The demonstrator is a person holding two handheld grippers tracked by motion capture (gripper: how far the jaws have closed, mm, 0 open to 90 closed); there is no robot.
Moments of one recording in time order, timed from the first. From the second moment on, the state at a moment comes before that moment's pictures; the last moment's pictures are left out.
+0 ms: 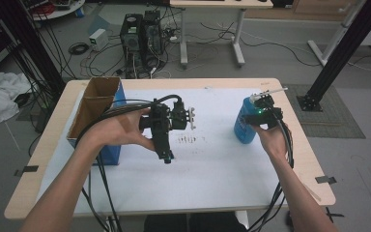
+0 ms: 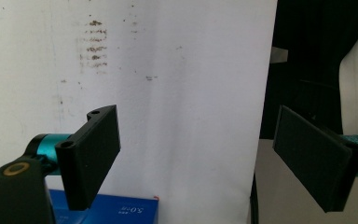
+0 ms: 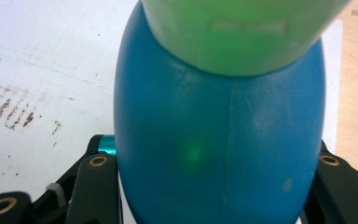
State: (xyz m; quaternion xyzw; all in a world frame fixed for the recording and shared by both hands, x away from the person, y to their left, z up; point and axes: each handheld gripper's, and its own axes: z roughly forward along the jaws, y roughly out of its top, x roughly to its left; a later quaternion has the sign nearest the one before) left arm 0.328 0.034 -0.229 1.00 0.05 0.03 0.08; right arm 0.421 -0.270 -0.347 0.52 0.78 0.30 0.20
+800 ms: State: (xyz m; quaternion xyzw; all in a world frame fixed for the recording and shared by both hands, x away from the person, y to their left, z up) left arm 0.333 0.041 -0.222 0.99 0.06 0.03 0.08; right arm 0.408 -0.255 -0.328 0.42 0.83 0.31 0.19
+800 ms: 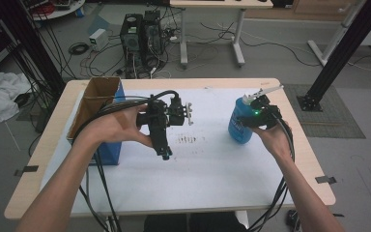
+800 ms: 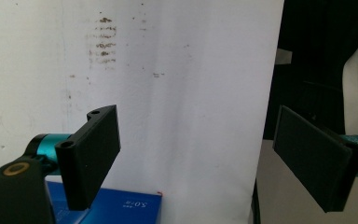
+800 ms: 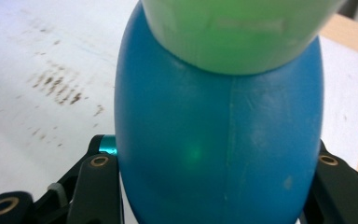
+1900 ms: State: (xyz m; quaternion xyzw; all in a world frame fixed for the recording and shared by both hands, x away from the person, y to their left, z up) left arm 0.343 0.049 -0.214 0.99 0.09 0.04 0.12; right arm 0.367 -0.189 -0.295 0.14 0.93 0.33 0.07
